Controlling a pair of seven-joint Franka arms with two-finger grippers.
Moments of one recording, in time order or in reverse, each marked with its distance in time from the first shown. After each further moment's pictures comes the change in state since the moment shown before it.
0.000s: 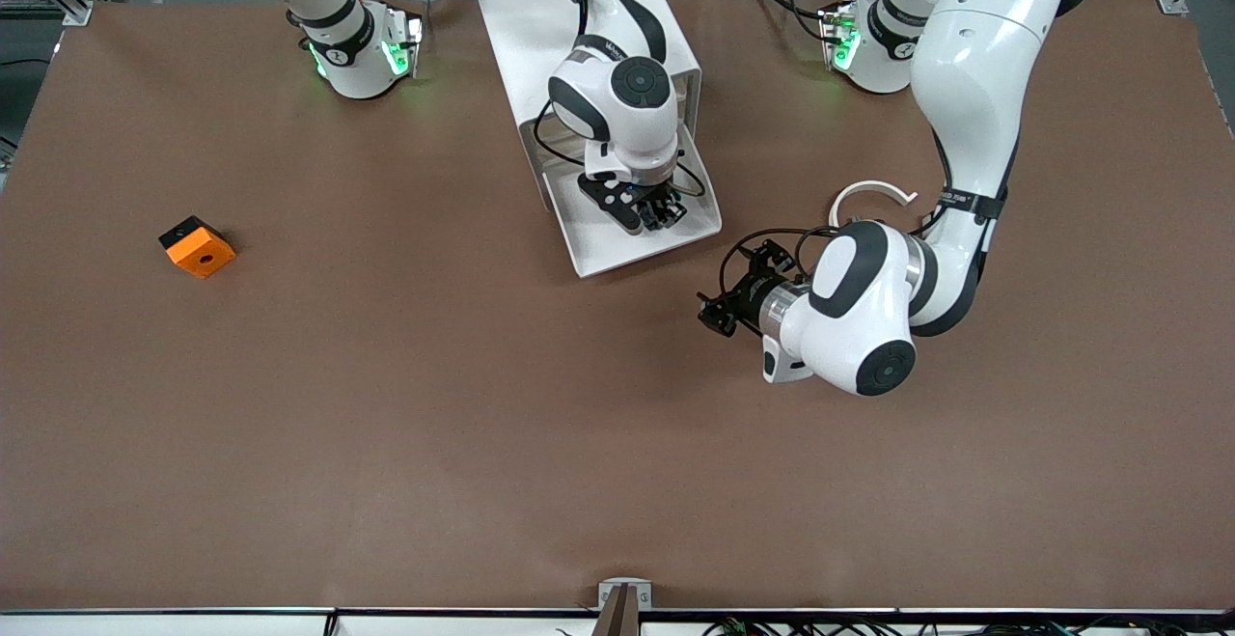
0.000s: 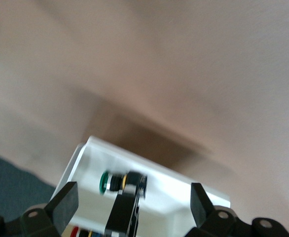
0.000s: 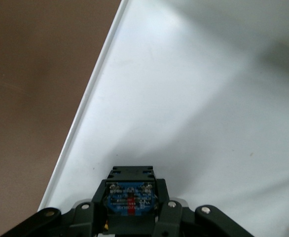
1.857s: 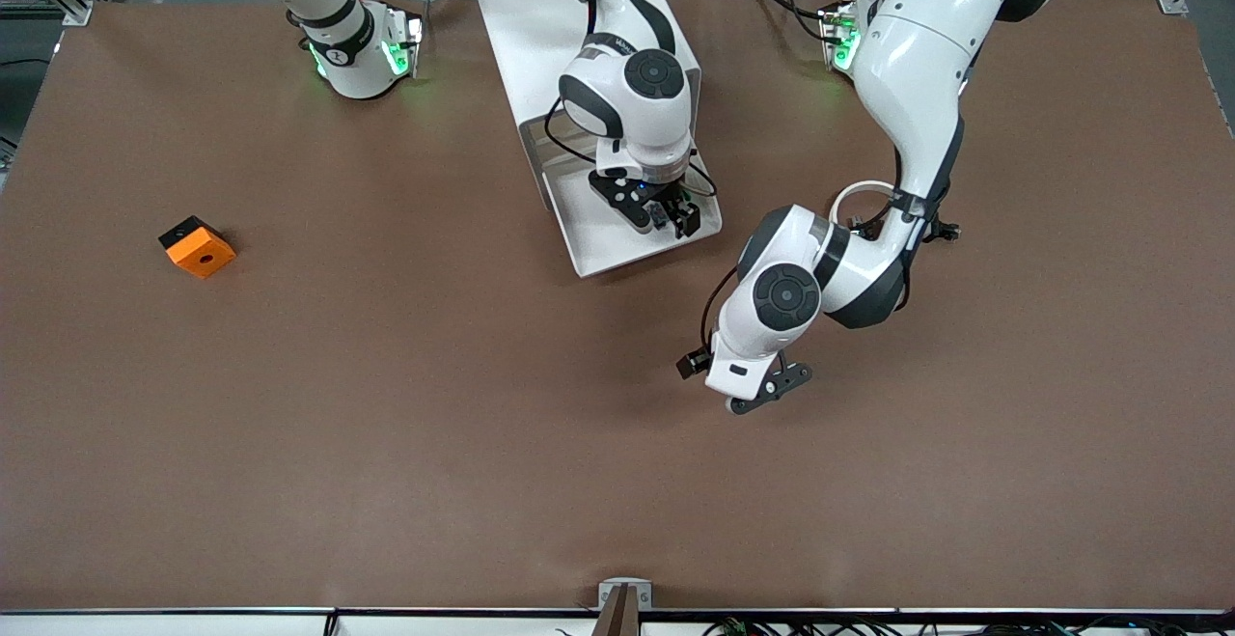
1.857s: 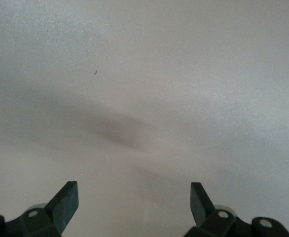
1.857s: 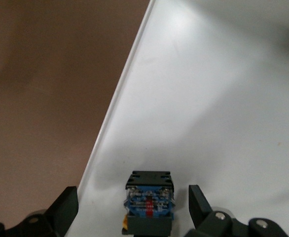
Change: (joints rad) left arm -0.111 0.024 -0.008 -0.095 0.462 0.549 0.159; right arm 0.014 0.030 -0.016 0.074 -0.041 0.000 0.059
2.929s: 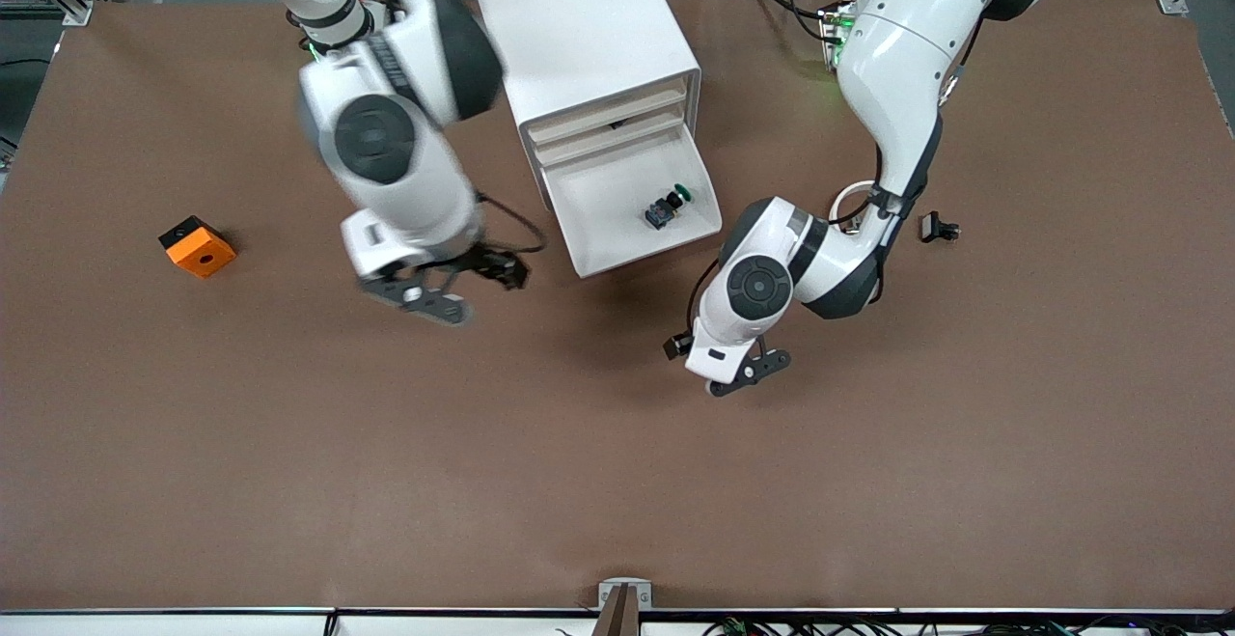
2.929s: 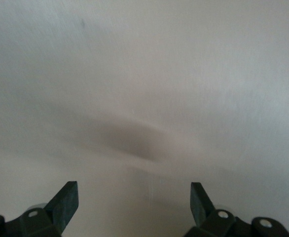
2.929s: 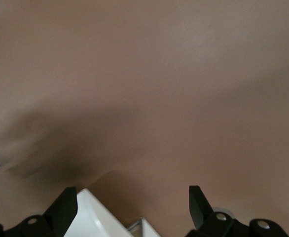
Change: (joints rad) left arm -0.038 -0.005 -0.023 -0.068 0.000 0.000 0.000; right arm -0.527 -0.260 -0.020 0.187 0.022 -0.627 -1.042
